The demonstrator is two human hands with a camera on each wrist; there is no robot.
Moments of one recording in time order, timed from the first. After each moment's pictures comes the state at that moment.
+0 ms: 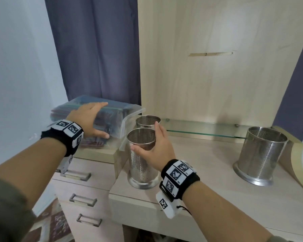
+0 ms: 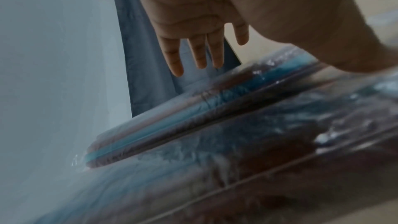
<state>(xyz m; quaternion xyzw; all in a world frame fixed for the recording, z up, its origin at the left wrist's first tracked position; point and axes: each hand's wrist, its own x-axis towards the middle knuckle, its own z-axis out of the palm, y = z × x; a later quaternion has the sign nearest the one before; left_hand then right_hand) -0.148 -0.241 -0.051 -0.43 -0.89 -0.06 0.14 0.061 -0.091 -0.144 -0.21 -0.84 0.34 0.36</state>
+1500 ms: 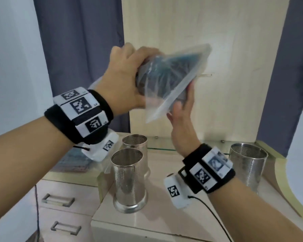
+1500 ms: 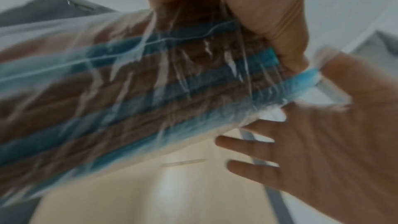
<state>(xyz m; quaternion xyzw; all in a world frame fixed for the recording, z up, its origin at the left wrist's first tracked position) 0.024 -0.179 0.087 -0.65 -0.57 -0.34 0.38 0.133 -0.060 -0.016 0.06 -0.70 0.46 0.55</state>
